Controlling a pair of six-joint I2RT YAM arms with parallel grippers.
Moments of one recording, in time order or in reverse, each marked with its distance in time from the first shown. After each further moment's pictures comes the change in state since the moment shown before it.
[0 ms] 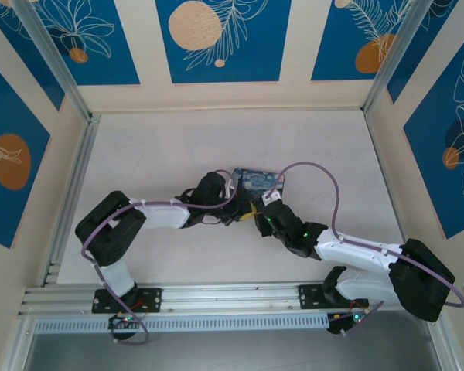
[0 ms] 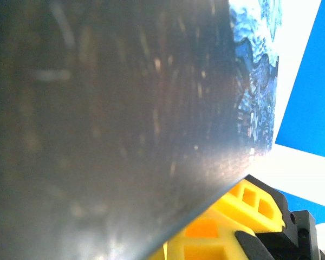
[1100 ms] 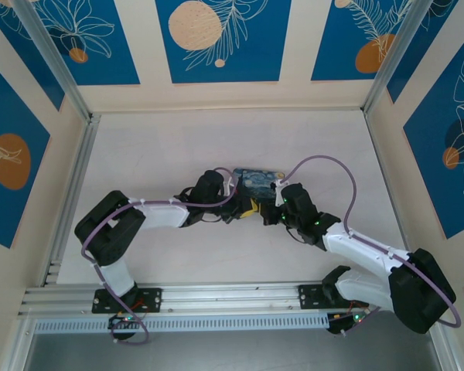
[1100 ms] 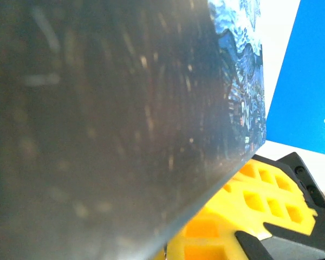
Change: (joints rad) left arm 0.012 0.000 0.001 0.047 0.033 -0.008; right arm -0.257 -0.040 0.030 0.017 -0.424 0.072
